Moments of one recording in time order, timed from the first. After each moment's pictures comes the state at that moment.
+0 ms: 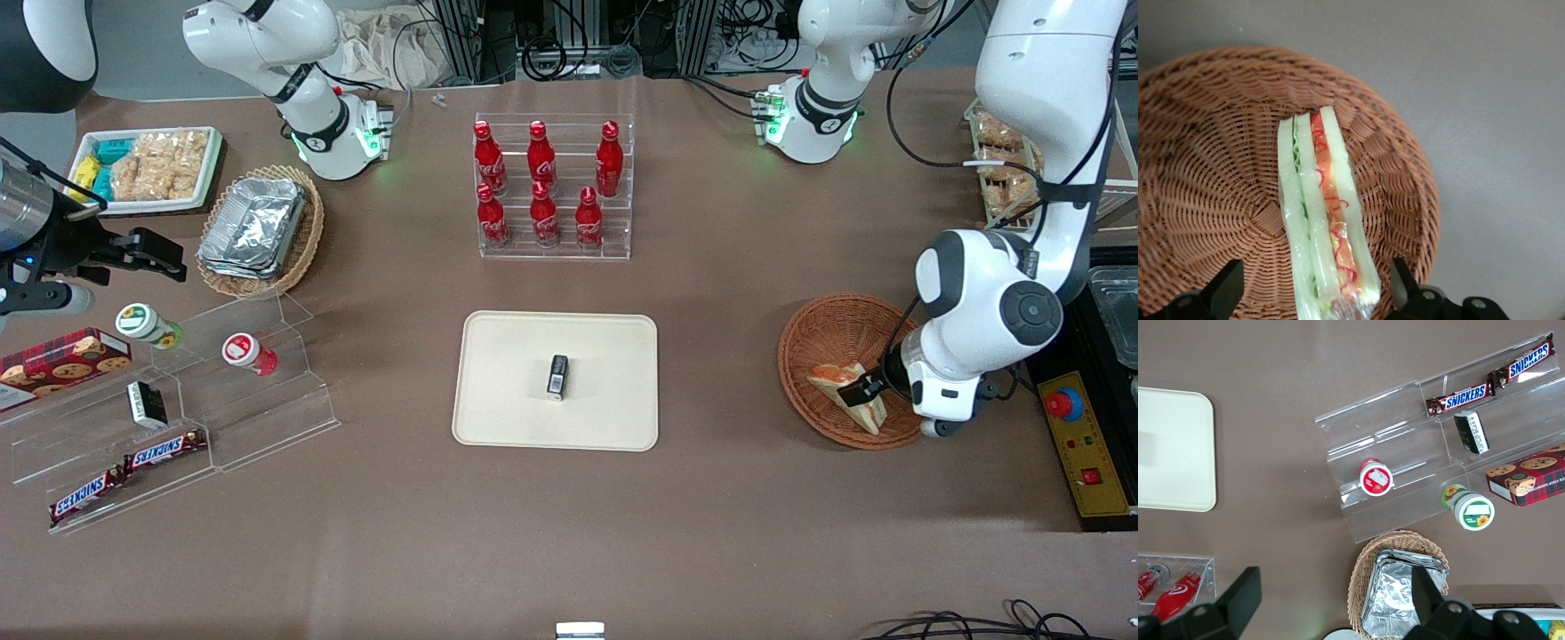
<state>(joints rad) 0.19 0.38 -0.25 -2.00 0.02 2.37 -0.68</state>
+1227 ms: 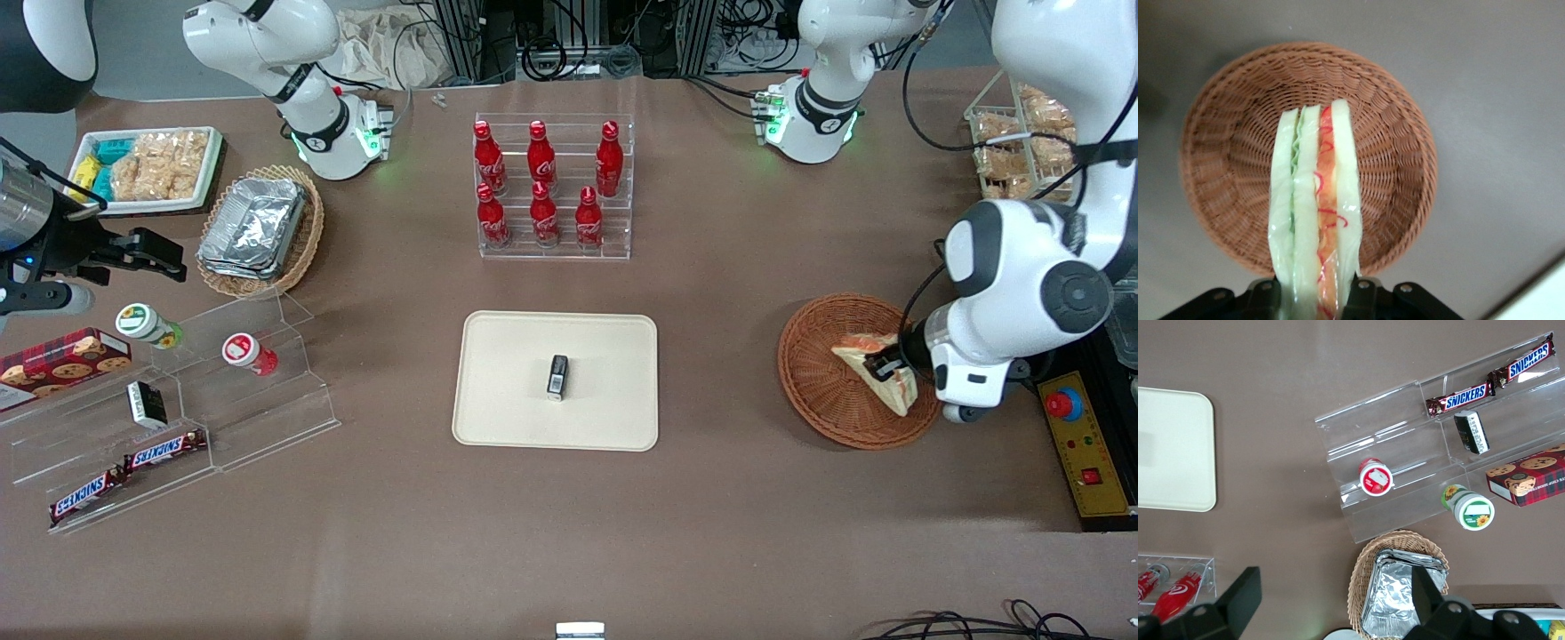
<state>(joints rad) 0.19 0.26 -0.27 -1.83 0.02 1.97 -0.69</state>
